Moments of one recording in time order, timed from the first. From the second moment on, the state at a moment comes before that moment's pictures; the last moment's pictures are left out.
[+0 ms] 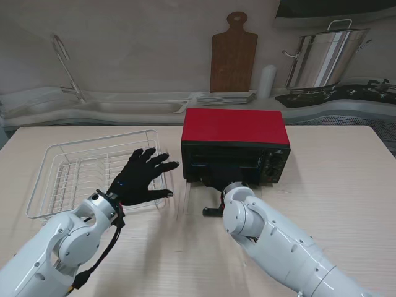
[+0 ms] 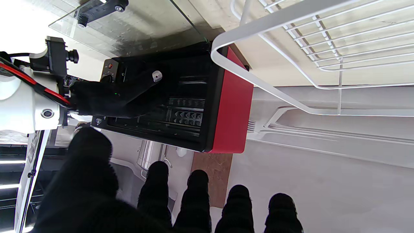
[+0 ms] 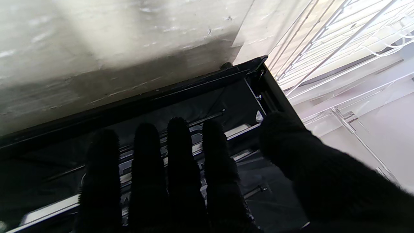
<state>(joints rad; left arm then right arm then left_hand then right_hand) 1.60 -1.06 -1.27 -1.77 0.94 -0.26 -0.02 -1.17 -1.24 0.75 -1.29 -0.49 0.39 -0.22 0.69 -0.09 0.08 -0.03 0.20 0.04 0.26 0.29 0.23 0.13 0.11 0.31 0.05 0.20 0.06 0.37 -0.07 0.27 0.11 0.39 0.35 -0.50 1.11 -0.07 0.61 0.08 0.55 0.23 0.67 0.17 0.55 0.29 0.62 0.16 0.28 0.21 0.27 0.29 1.03 0.27</state>
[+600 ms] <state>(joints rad) 1.61 -1.05 -1.28 -1.77 0.95 -0.26 -0.02 -1.14 -1.25 0.74 -1.26 -0.47 0.41 -0.22 0.69 -0.09 0.07 -0.03 0.20 0.04 0.26 0.29 0.23 0.13 0.11 0.31 0.05 0.20 0.06 0.37 -0.07 0.27 0.11 0.39 0.35 -0.50 1.11 -0.07 0.61 0.07 0.56 0.23 0.67 0.16 0.55 0.29 0.63 0.15 0.28 0.21 0.26 0.29 1.03 0.27</state>
